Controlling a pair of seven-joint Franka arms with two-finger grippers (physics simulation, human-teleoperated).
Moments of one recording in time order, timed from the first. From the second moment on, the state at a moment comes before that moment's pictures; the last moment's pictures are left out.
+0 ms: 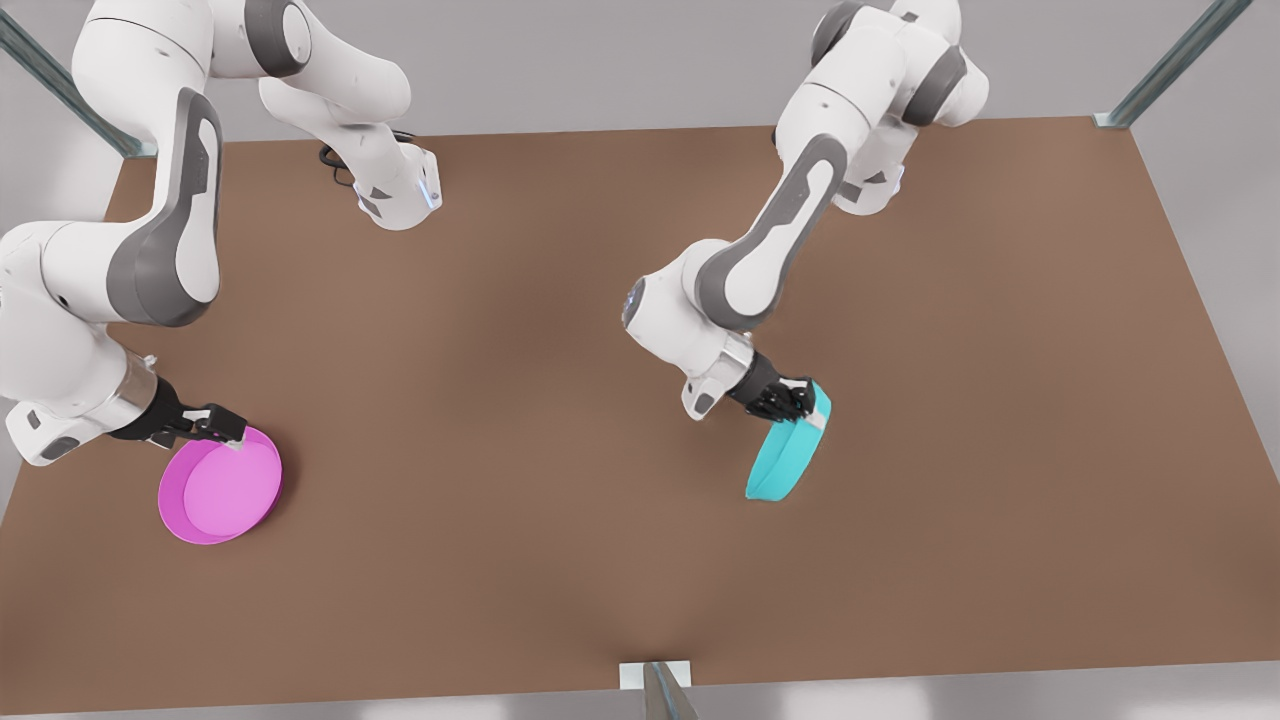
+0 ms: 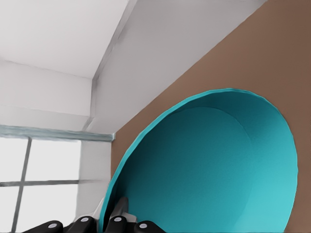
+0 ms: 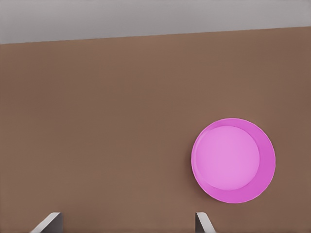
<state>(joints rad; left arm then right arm) -0.74 0.63 -0.01 -1.37 1.04 1.53 -0.68 0.00 0.31 -0.06 -1.32 0.02 1.70 0.00</state>
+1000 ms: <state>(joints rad) -1.02 0.83 0.00 -1.50 1.54 1.43 -1.18 0.00 0.32 -0.06 -1.32 0.02 1.71 0.00</state>
